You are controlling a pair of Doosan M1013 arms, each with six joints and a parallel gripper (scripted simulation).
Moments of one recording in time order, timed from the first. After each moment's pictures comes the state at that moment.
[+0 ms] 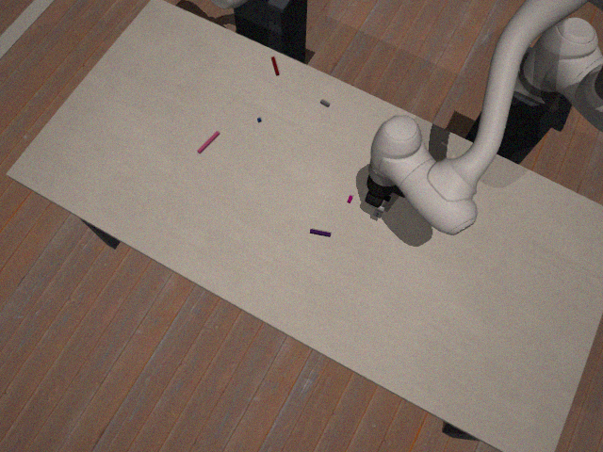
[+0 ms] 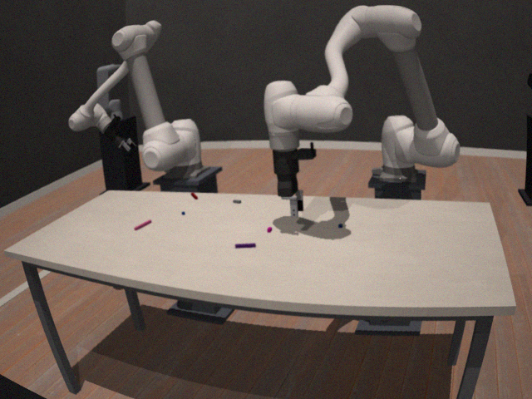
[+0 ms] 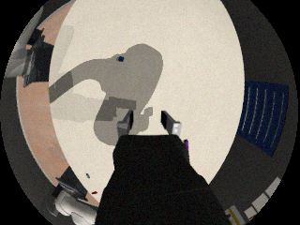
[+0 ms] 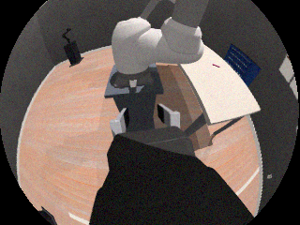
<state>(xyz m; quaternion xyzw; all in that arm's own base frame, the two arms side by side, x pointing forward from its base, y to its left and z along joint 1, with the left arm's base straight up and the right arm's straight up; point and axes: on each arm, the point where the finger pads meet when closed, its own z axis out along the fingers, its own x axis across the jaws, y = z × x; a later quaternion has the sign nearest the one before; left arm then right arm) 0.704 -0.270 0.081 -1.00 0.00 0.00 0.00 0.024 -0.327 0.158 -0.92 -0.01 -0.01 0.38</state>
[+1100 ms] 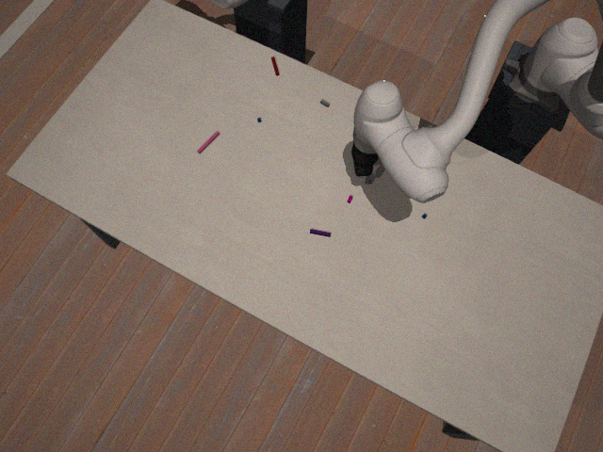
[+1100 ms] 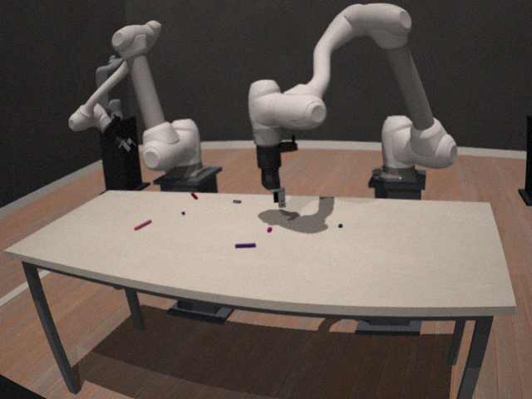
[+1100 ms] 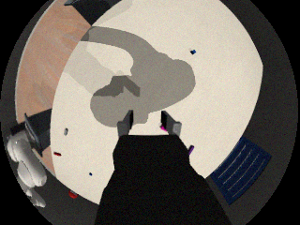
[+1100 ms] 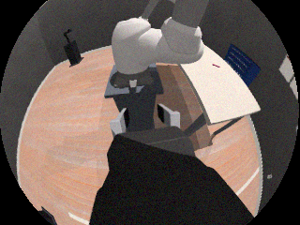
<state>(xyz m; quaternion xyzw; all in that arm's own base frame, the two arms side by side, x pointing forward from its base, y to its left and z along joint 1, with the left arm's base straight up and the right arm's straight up) 0.629 -0.351 0.082 -0.96 -0.29 0.00 0.00 0.024 -0.327 0.158 -0.92 -0.01 -0.01 0.38</state>
